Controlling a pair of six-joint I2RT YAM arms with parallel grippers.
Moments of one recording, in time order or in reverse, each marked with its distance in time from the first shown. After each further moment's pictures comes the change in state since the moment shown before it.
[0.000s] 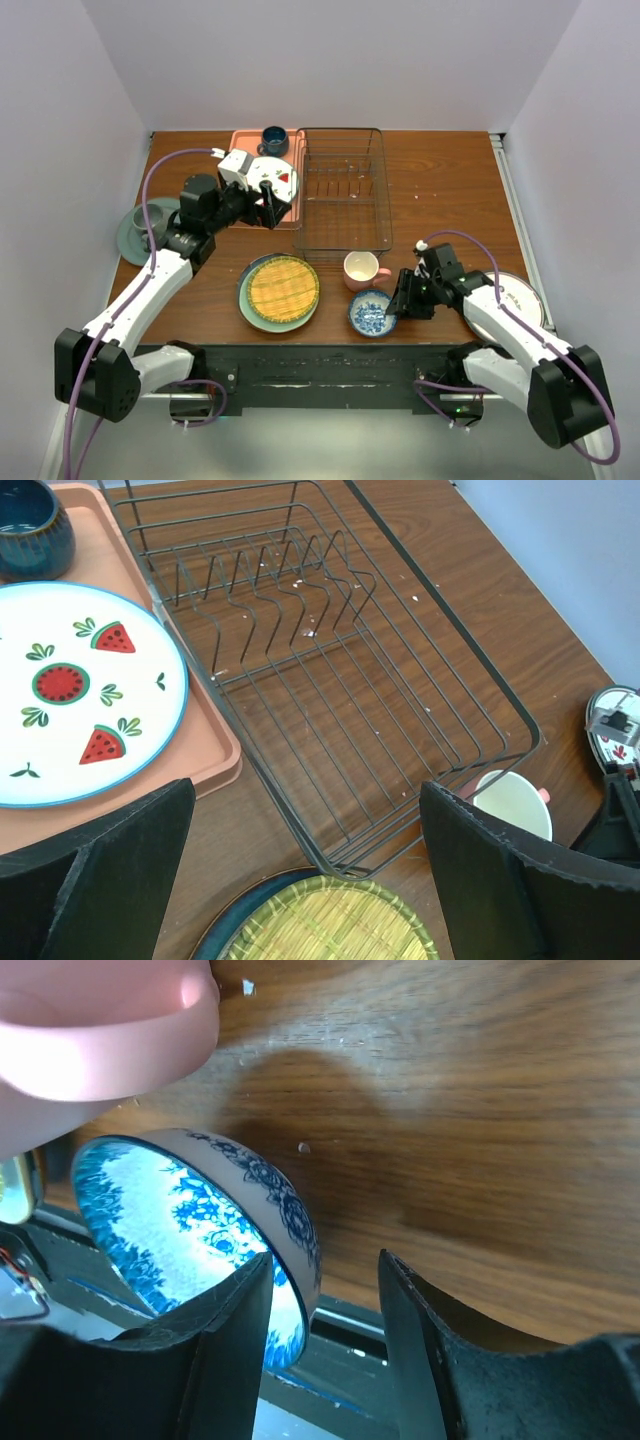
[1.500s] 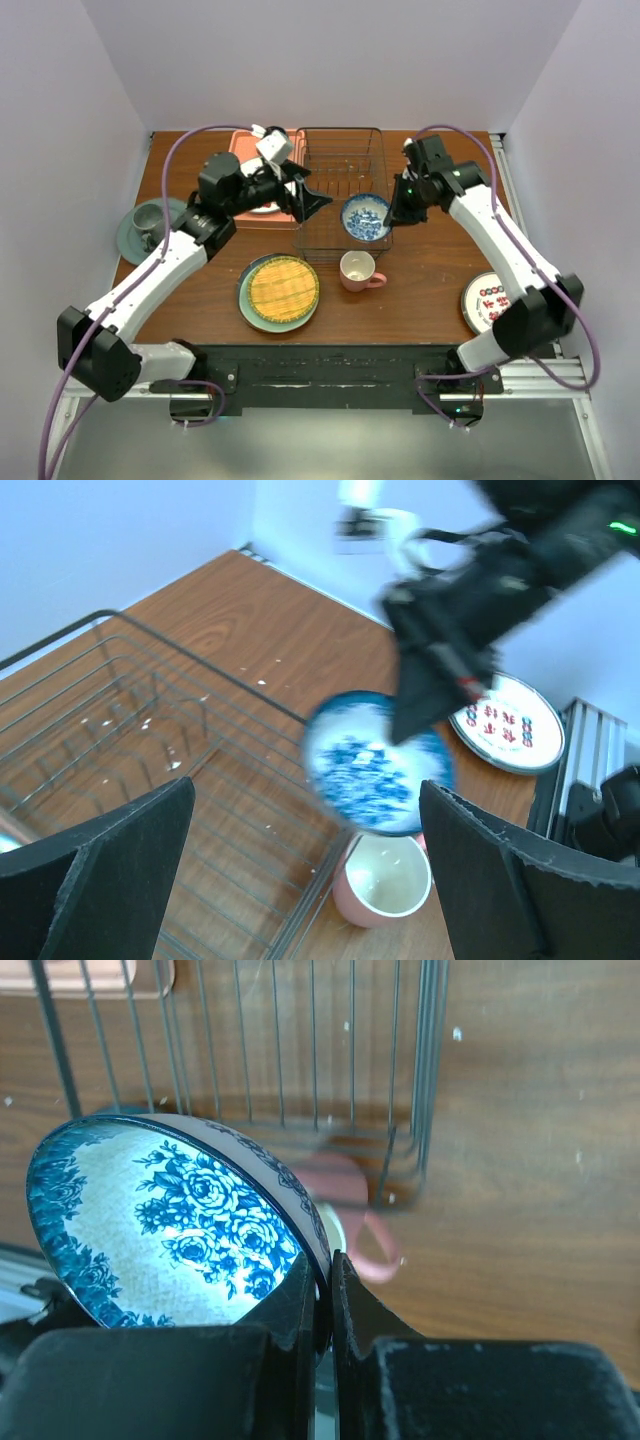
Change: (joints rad) left arm -0.167 0.105 0.235 0.088 0.200 0.079; right arm 0.026 0.462 0.984 -0.417 0.192 -0.071
